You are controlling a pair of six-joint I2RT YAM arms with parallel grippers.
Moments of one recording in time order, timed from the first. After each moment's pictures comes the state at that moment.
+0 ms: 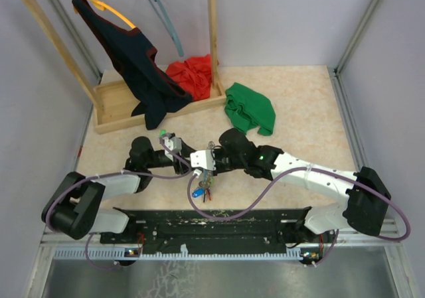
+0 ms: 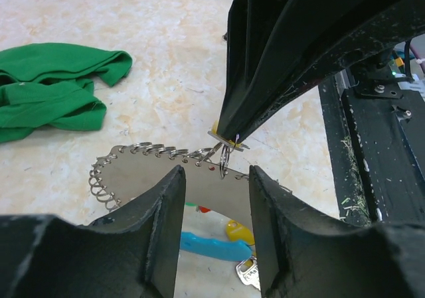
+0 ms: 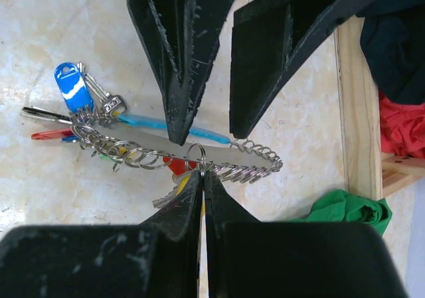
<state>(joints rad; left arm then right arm) -0.44 1.33 0.31 1.01 0.99 0.02 1.00 1.31 0.95 -0.32 -0.16 -0.81</state>
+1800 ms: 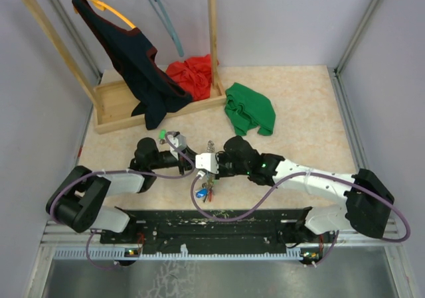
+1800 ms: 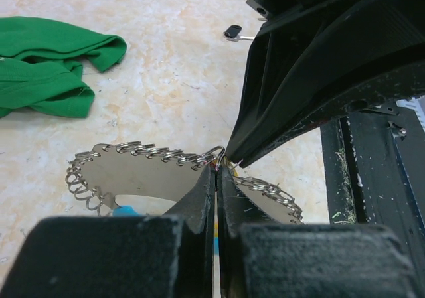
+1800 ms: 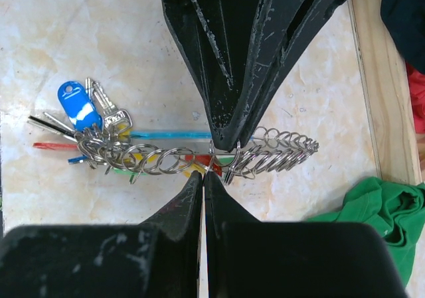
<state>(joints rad) -0.50 1.40 0.34 1.03 0.91 -0.06 0.99 1.27 0.80 -0.17 -0.15 -0.71</state>
